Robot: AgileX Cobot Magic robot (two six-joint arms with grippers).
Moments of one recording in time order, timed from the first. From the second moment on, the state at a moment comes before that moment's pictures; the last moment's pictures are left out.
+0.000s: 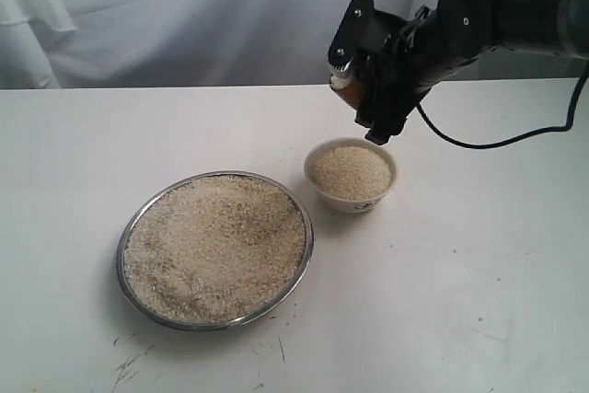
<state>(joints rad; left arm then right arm) 0.01 0.01 0.00 -0.04 0.29 0.01 0.50 1.94 -1.46 -0.07 0.47 -0.79</state>
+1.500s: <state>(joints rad) 0.01 0.01 0.00 -0.04 0.29 0.01 0.53 1.94 -1.29 -0.69 0.38 -0.50</state>
